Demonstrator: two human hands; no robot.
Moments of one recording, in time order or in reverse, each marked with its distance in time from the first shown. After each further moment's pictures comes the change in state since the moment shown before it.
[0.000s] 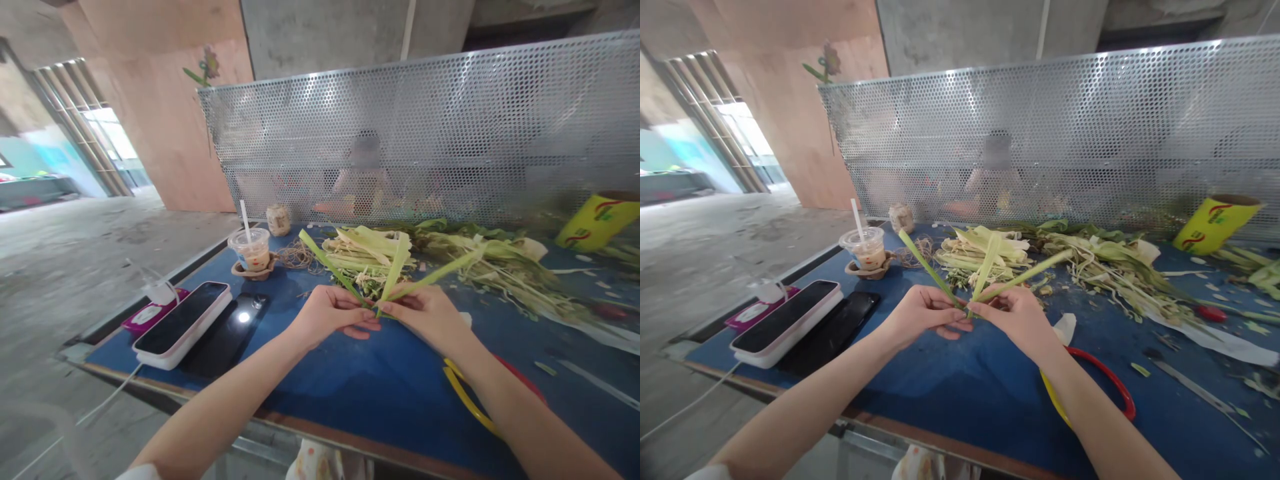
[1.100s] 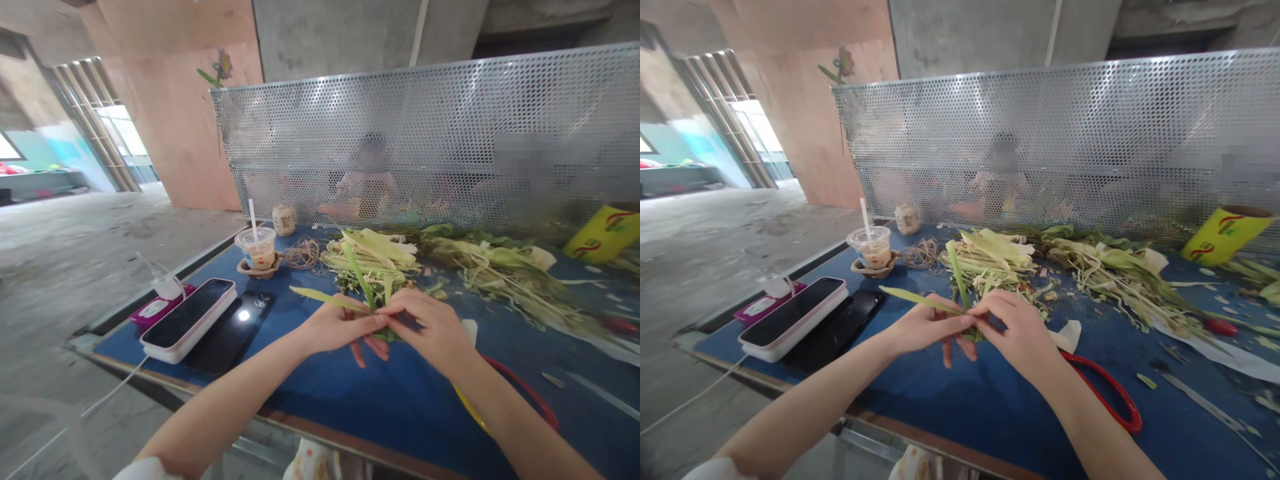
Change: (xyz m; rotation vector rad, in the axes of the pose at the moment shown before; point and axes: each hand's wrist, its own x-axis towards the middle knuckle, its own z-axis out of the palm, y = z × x) left_hand -0.006 0.003 0.005 0.174 -0.207 0.009; right_hand -0.011 -0.013 0.007 -0.505 0.052 -0.471
